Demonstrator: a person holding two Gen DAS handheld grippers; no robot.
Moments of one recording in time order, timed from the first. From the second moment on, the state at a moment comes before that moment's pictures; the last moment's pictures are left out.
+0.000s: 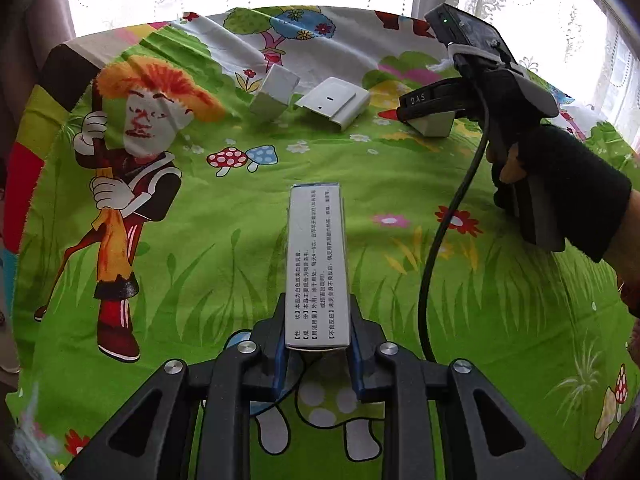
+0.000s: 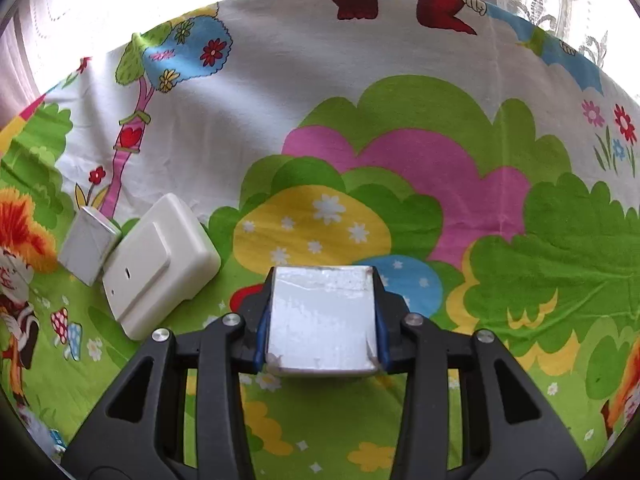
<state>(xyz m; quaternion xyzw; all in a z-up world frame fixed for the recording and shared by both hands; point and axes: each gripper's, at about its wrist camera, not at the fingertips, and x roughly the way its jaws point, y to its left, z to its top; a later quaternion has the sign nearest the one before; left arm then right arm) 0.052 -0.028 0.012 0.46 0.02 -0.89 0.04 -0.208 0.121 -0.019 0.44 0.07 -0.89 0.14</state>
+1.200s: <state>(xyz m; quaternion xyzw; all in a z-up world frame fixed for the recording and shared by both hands) 0.159 0.140 0.029 0.41 -0.11 -0.89 -0.14 0.134 0.266 0.043 0.41 0.01 -0.90 0.14</state>
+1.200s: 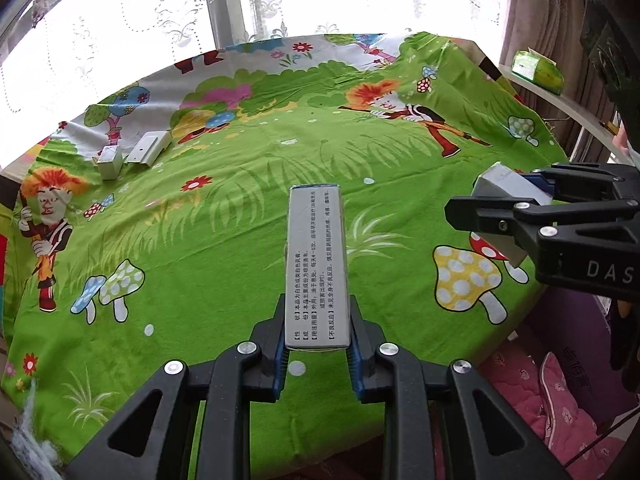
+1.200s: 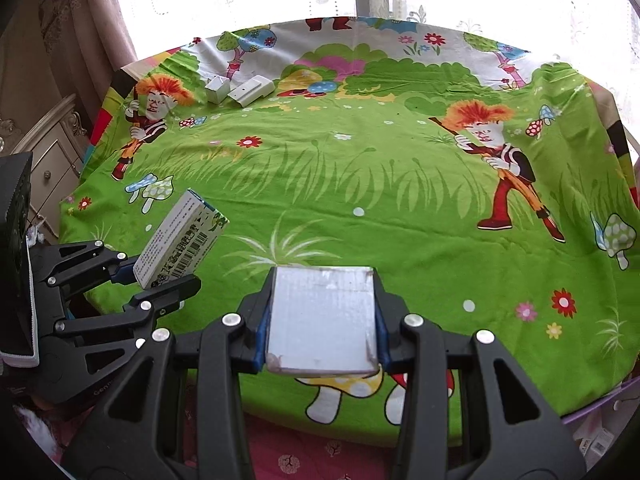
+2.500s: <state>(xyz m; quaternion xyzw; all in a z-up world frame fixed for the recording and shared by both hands) 0.241 0.359 0.038 0.38 -0.30 -0.80 -0.36 0.274 0.458 0.037 0.41 -0.07 -0.91 -0.05</state>
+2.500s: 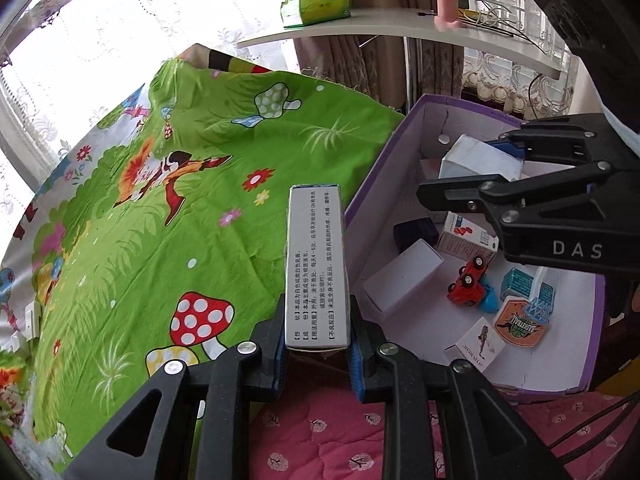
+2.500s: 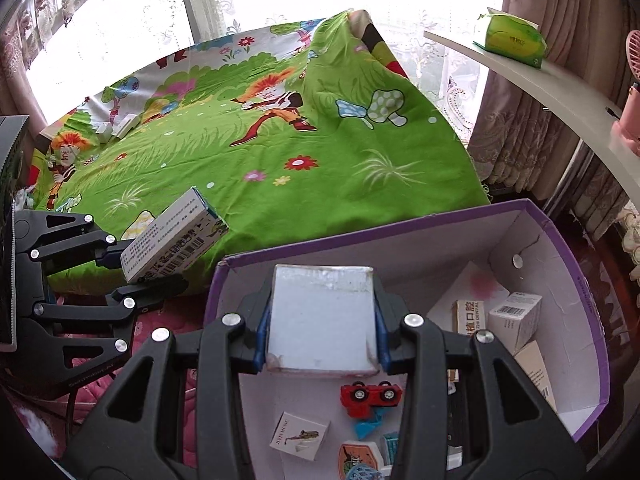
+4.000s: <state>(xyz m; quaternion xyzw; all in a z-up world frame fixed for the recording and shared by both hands) 0.269 0.367 0.050 0.31 -0.27 -0.80 -0.44 0.298 0.492 0.041 0.45 -0.06 -0.88 -0.15</state>
